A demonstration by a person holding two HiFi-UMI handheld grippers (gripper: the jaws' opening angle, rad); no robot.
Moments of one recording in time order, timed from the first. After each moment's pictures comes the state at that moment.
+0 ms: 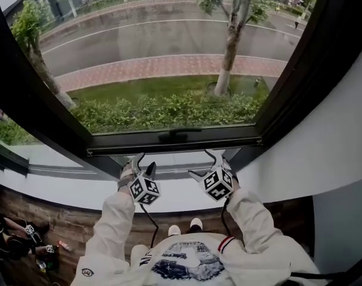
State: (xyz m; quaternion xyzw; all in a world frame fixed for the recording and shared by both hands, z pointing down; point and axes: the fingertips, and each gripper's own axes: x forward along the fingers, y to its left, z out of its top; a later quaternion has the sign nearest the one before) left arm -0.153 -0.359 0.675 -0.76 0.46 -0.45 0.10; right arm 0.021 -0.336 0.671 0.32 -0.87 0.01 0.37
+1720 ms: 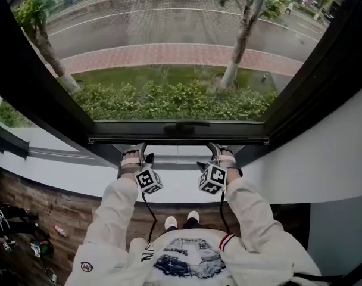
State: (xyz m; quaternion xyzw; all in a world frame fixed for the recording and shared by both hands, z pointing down) left arm -0.171 -0.377 0.725 -0.68 0.42 -0.57 0.21; right arm 0.032 -0.365 0.739 0.27 -0.79 -0.18 0.52
